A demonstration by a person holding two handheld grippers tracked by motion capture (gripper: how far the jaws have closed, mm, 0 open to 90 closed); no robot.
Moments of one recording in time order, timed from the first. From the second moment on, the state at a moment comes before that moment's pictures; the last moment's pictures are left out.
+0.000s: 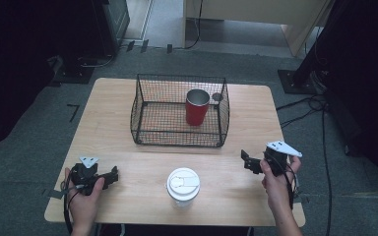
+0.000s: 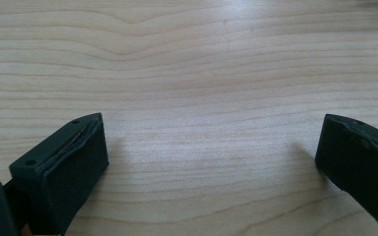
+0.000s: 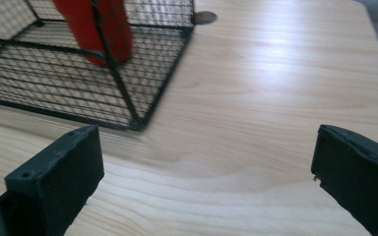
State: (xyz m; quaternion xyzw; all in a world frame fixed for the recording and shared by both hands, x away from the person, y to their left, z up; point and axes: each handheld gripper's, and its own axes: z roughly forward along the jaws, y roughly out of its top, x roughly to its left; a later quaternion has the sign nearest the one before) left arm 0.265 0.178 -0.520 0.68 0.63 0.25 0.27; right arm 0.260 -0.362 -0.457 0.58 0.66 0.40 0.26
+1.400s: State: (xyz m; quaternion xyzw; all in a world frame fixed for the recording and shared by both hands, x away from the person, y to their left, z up) left arm 0.266 0.177 -0.520 0.68 0.63 0.26 0.27; right arm 0.212 -0.426 -0.528 0.64 0.67 0.29 0.26
